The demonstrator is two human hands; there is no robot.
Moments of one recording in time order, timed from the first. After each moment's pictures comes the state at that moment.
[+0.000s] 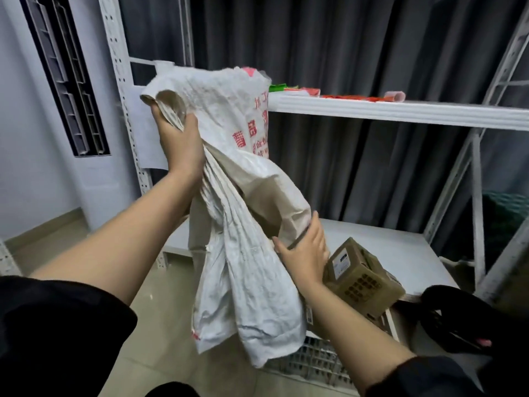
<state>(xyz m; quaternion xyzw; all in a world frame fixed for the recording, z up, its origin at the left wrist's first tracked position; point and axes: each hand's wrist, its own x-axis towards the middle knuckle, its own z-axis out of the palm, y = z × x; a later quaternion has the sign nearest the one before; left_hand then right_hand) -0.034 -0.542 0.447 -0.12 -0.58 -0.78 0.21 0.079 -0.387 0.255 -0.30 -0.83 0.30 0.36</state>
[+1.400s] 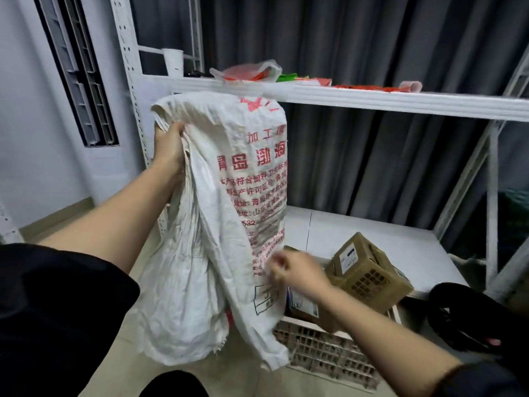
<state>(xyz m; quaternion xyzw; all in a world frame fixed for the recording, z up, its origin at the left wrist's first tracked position) -0.111 -0.576 0.417 -0.08 -0.60 -0.79 0.08 0.103 -0.405 0.260 -0.08 -0.97 0.23 0.08</state>
